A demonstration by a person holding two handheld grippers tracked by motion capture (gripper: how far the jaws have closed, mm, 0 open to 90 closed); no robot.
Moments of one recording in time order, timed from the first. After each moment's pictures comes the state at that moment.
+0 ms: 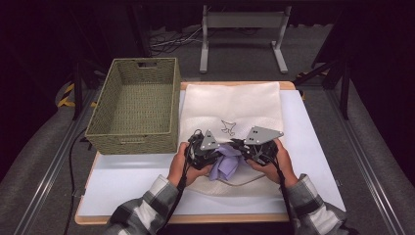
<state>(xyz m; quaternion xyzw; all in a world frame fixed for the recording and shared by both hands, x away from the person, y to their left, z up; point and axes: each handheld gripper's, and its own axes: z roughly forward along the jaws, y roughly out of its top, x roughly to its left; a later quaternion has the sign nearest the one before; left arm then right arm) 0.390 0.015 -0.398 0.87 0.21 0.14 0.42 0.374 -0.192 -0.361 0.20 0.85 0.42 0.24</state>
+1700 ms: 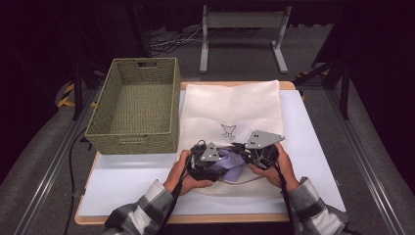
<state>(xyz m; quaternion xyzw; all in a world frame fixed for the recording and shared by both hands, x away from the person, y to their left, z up) 0.374 0.013 -0.417 0.90 0.15 0.09 0.40 0.366 -0.194 -0.367 0.20 0.85 0.43 0.23</state>
